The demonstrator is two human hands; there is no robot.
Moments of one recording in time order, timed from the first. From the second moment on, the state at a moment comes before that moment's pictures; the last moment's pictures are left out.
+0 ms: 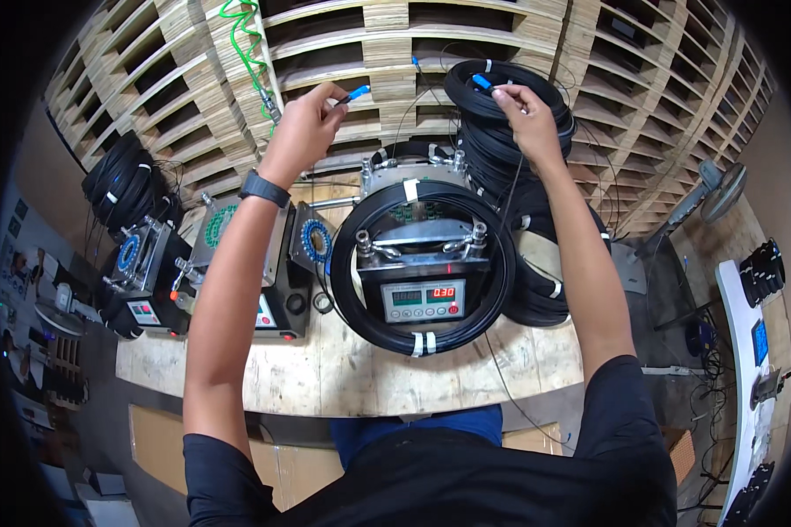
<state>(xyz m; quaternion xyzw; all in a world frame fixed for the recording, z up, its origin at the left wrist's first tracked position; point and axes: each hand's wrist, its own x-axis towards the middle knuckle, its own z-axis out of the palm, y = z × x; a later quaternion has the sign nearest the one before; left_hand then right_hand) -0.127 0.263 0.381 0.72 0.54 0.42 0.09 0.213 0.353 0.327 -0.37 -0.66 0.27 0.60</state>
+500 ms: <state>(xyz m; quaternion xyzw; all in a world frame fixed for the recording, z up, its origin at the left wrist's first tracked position) -0.084 0.279 0.265 0.70 0.57 0.41 0.09 0.179 0.337 0.298 -0.43 -0.83 0.25 0.25</state>
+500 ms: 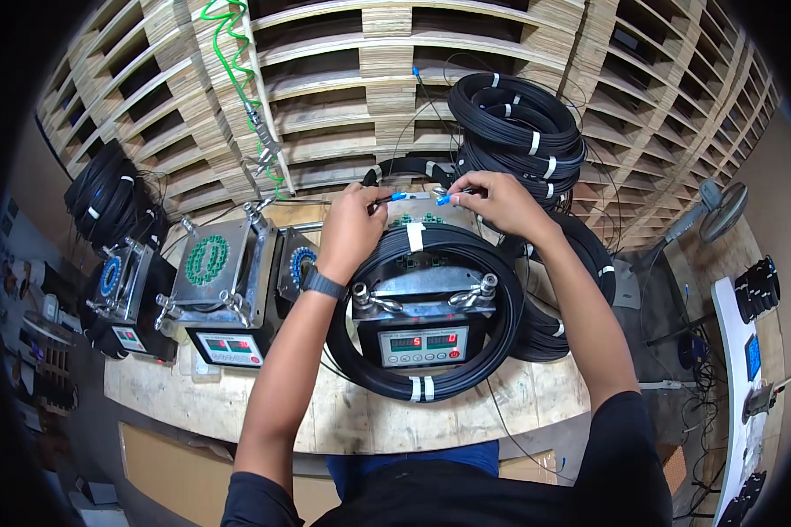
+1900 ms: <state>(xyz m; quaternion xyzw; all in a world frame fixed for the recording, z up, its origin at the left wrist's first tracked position) -0.088 0.275 0.255 0.68 0.59 0.43 0.08 0.114 0.331 0.310 -0.38 -0.92 -0.04 0.07</state>
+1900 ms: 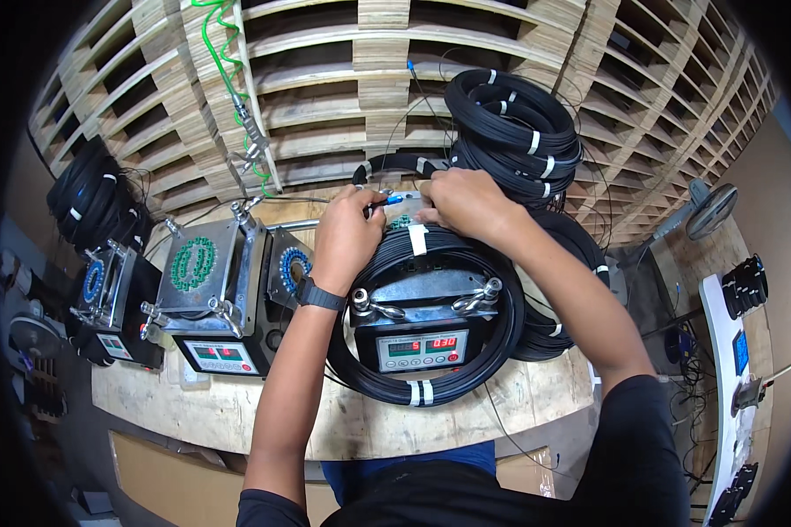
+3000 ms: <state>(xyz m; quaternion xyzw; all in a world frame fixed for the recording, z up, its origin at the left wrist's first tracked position) -0.071 0.257 0.256 0.67 0.51 0.54 0.01 0.115 0.345 0.279 -0.37 -0.86 0.21 0.27</state>
